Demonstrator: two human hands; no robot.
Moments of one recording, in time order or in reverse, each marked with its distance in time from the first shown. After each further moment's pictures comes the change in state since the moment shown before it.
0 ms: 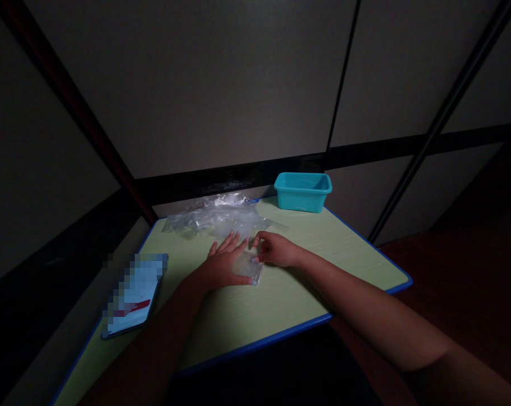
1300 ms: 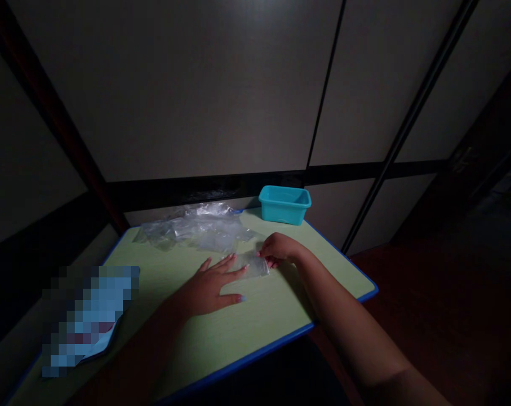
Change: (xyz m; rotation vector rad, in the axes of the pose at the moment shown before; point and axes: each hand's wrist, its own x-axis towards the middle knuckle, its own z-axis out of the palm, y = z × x) left_hand -0.011 0.022 -0.005 -0.105 -0.030 0.192; right_hand -0.009 0.006 -0.050 0.214 -0.031 0.497
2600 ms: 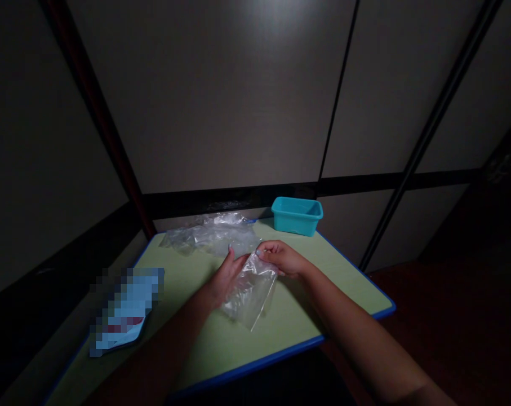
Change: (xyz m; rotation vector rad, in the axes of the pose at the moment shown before) left_hand 0.023 0.020 -0.006 -1.792 0.178 -0.039; right_hand -0.010 -0.014 0.026 0.410 -0.198 -0.607
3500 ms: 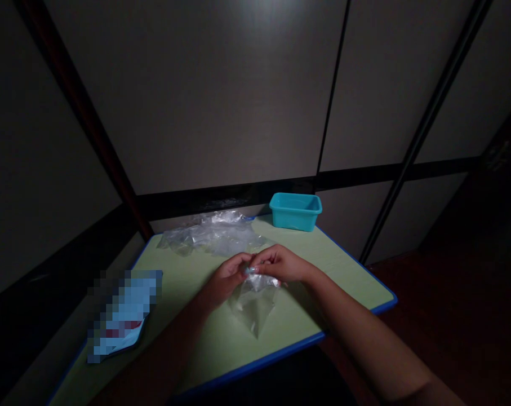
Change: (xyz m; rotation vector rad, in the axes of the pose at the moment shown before) left_hand -0.007 0.003 0.001 0.454 -0.029 0.334; right_hand -0.015 -0.011 0.010 -0.253 -0.126 0.012
